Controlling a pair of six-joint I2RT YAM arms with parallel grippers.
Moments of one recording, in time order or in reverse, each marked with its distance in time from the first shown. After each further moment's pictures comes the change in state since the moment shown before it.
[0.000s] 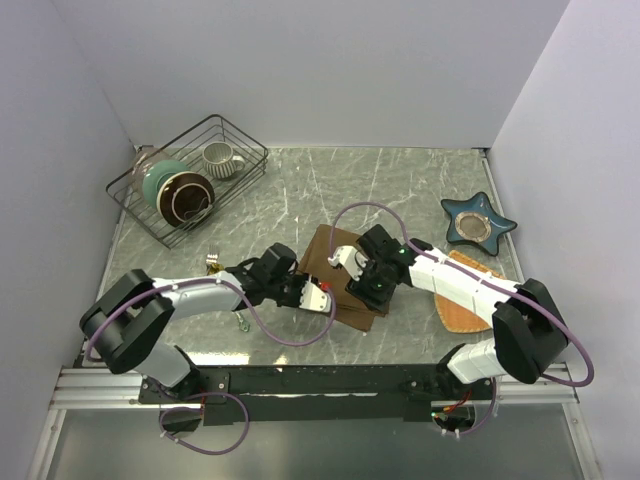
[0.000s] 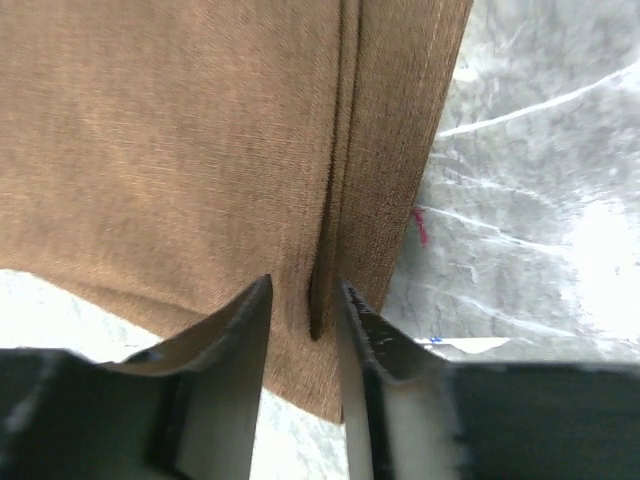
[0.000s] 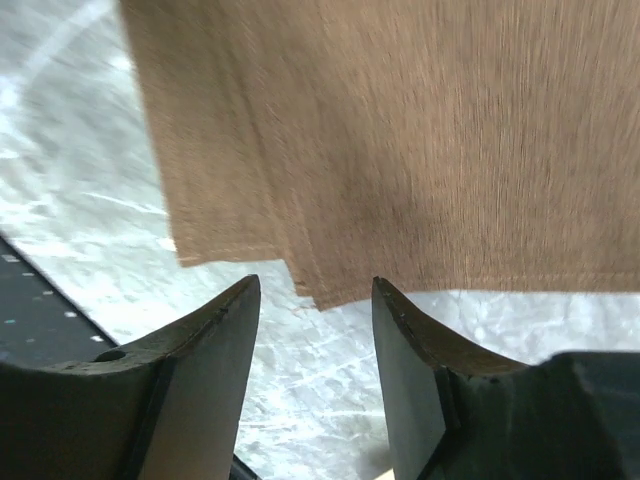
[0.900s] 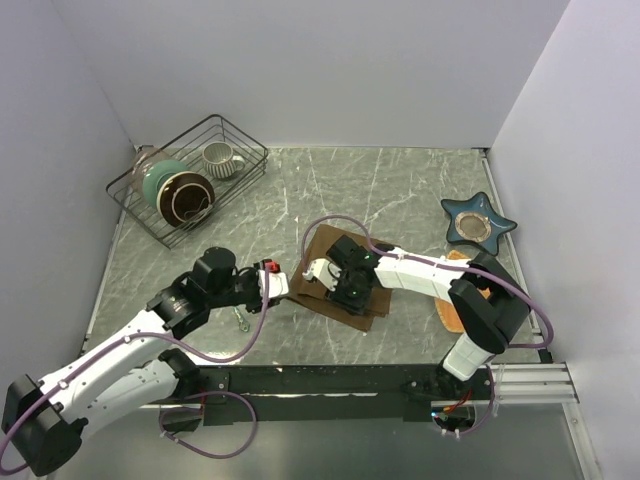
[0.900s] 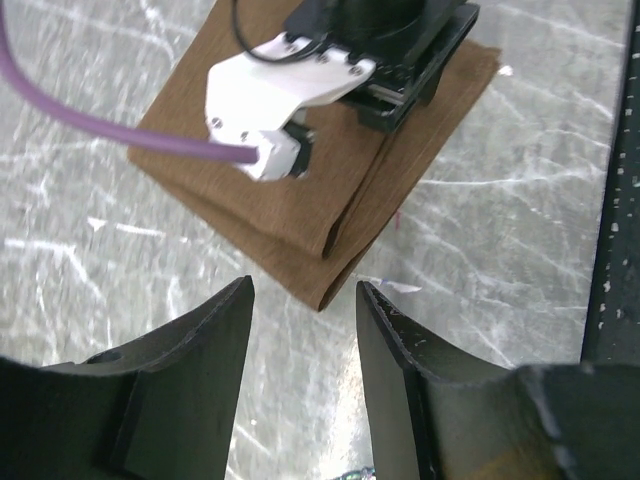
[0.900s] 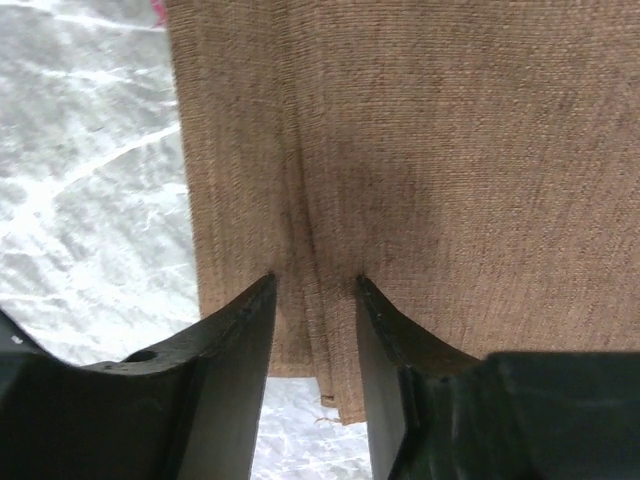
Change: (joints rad) left arm 0.100 -0.686 -0.097 -0.239 0.061 -0.388; right arm 0.143 0.230 0.069 0.111 0.004 0.010
